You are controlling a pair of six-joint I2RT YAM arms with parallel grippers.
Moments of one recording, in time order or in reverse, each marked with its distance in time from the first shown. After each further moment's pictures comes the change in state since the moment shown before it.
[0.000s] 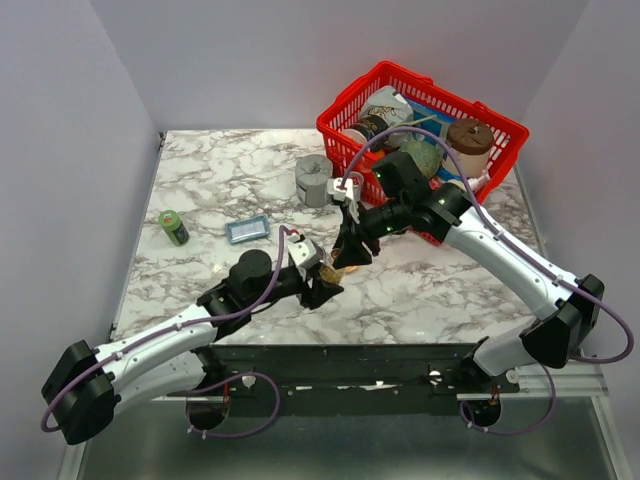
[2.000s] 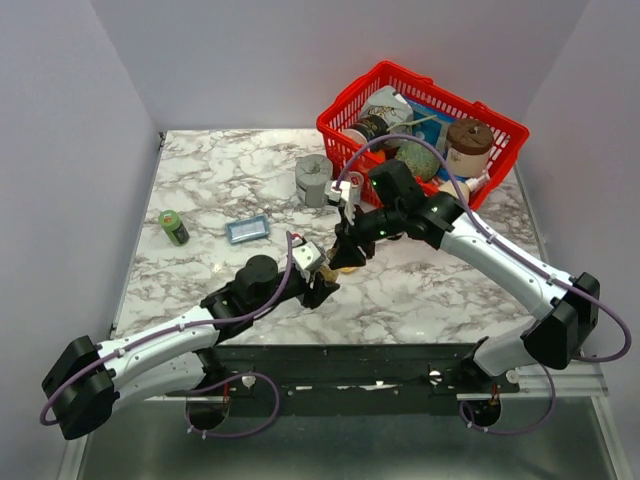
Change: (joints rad) left arm -0.048 0.000 -0.020 -0.038 -0.201 0.045; right arm 0.013 -0.021 -0.115 0.157 0.106 0.154
